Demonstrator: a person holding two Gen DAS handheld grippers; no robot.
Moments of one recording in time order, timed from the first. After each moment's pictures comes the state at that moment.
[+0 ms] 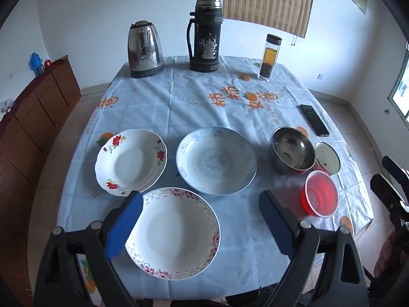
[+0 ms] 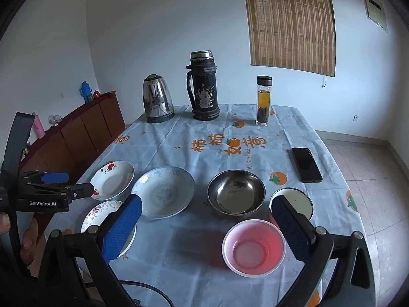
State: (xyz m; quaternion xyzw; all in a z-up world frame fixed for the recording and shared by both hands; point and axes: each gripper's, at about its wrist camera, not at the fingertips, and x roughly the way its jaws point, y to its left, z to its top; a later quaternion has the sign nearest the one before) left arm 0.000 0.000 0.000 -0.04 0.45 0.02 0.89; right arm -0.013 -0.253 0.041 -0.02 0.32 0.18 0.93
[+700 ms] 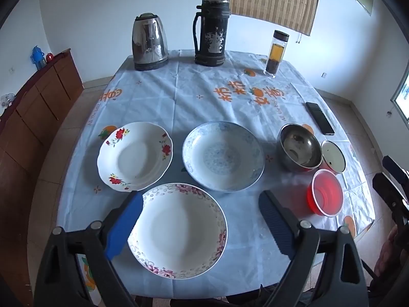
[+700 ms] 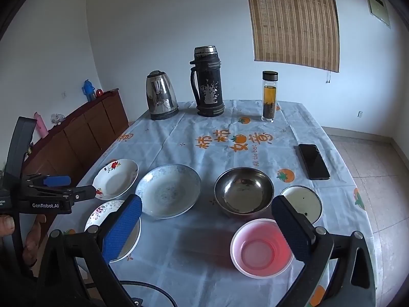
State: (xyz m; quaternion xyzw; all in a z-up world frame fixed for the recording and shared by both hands) left arm 0.003 0.013 -0.014 -0.05 0.47 0.03 0.88; right arm -0.006 -0.244 0.032 -0.01 0.33 0.19 0.92
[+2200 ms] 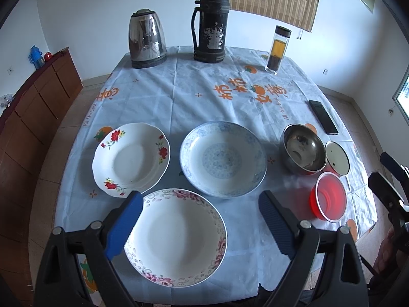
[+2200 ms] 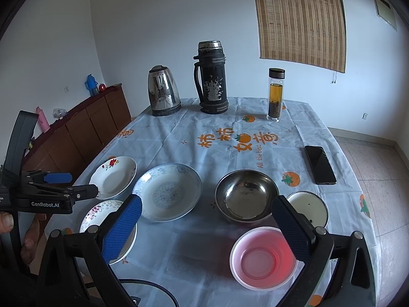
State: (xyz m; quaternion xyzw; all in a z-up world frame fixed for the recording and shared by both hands) left arm 0.006 0.012 -0.016 -0.05 0.47 0.03 0.88; right arm 0.008 -0.237 0.026 -0.02 0.34 0.20 0.92
